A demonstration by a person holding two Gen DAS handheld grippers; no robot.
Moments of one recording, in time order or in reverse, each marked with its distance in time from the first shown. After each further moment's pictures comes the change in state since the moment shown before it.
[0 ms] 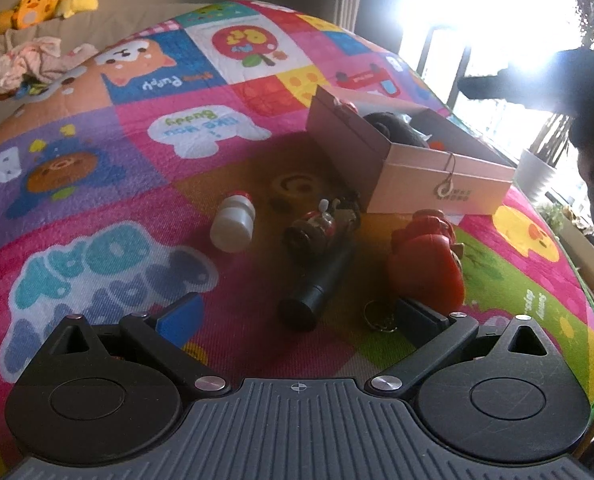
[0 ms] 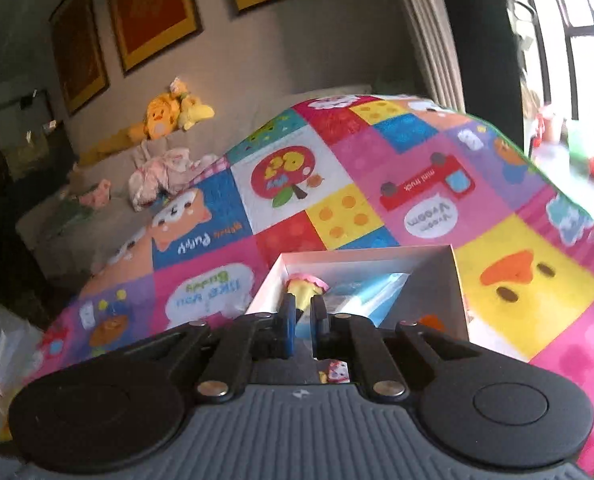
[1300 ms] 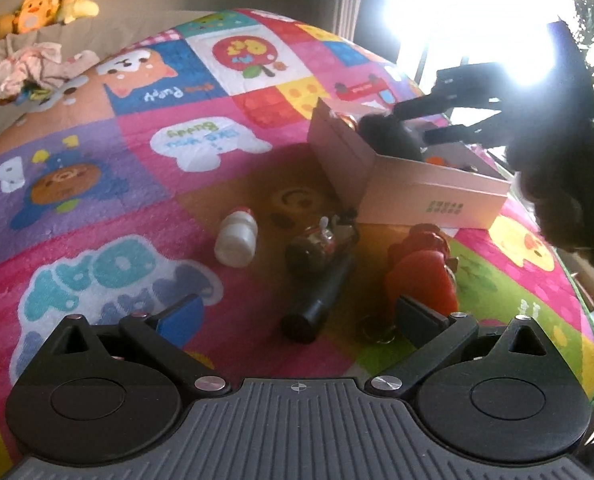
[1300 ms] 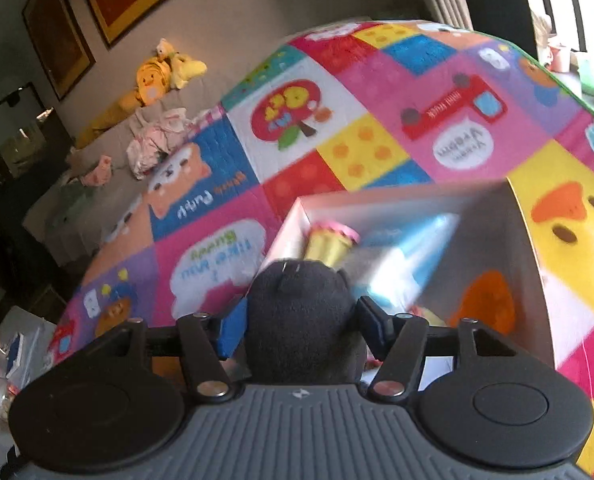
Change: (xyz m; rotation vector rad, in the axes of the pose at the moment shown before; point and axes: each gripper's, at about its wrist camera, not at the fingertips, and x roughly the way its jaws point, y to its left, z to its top) left arm -0.008 0.002 0.006 0.003 -0.021 -0.003; right arm 0.061 -0.001 -0.002 0.156 0.133 0.056
